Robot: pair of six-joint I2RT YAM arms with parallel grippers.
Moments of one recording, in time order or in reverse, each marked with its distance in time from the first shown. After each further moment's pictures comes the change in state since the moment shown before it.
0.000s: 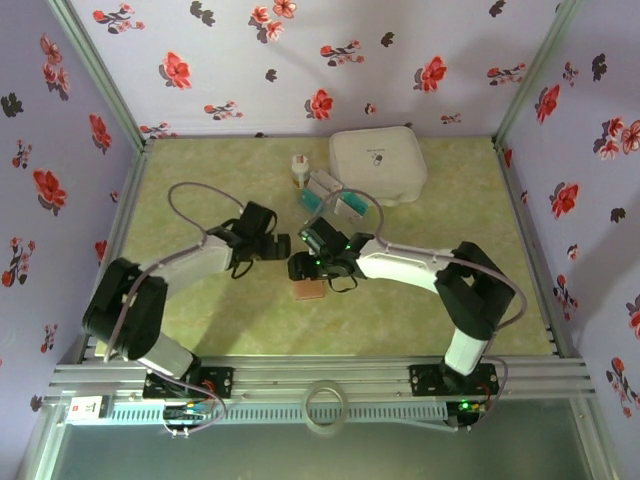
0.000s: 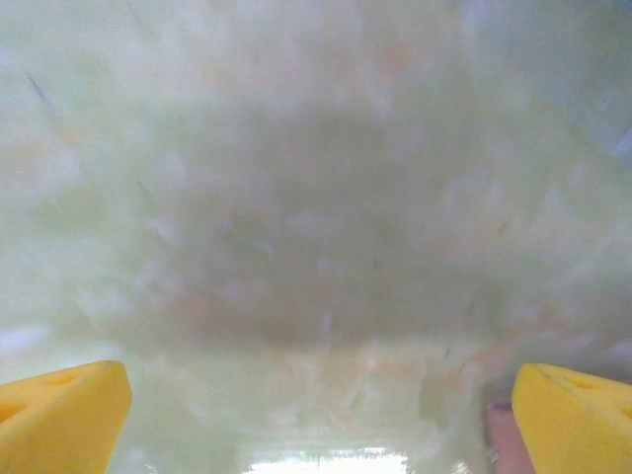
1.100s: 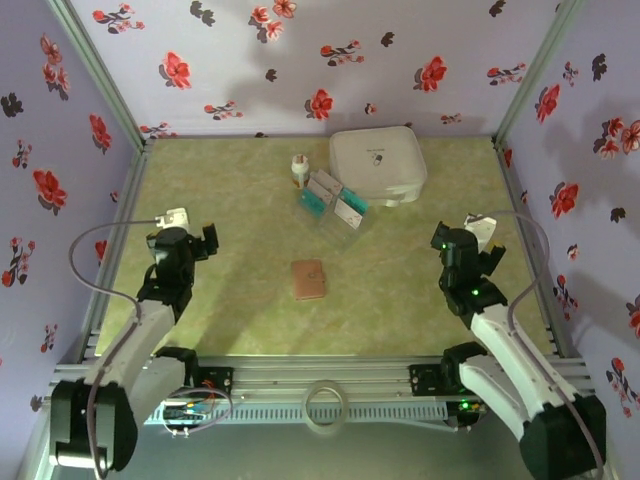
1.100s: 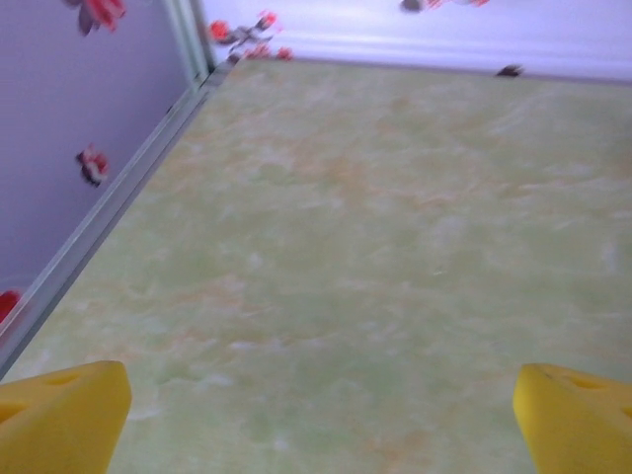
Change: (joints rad) left arm 0.408 -0.575 -0.487 0.461 -0.185 0.370; right arm -0.657 -0.889 -0.646 0.211 0.800 -0.378
